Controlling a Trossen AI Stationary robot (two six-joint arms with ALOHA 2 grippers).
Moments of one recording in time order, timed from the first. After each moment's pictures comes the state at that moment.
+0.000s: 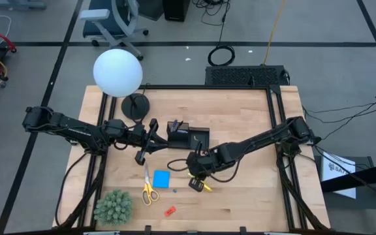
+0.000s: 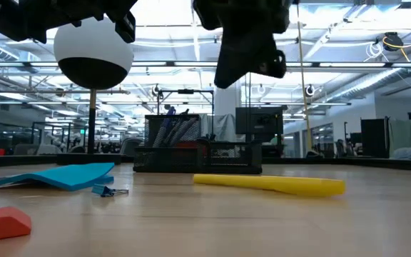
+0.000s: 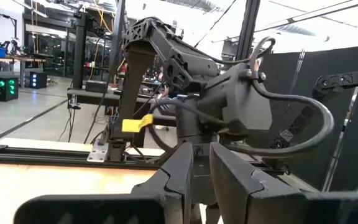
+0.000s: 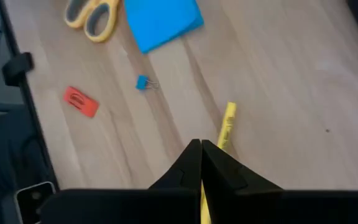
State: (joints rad) left arm -0.08 1.11 0.42 0.88 0.17 -0.19; right arm 0.30 1.88 1.46 -0.63 0.00 0.77
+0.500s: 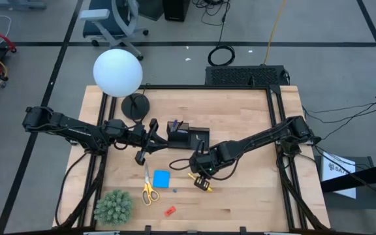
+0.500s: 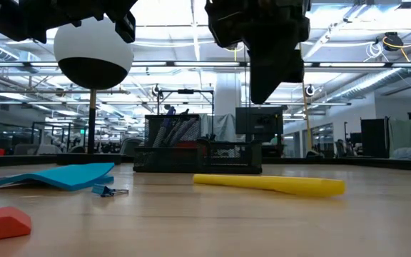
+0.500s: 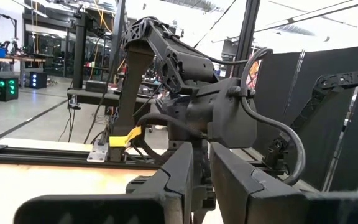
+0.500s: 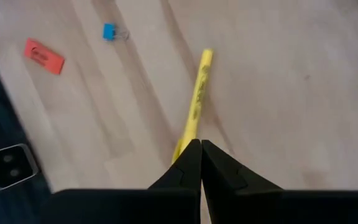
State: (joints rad) left arm -0.08 1.11 0.42 0.88 0.17 -0.19; right arm 0.28 1.88 1.46 -0.79 -0.09 0.76
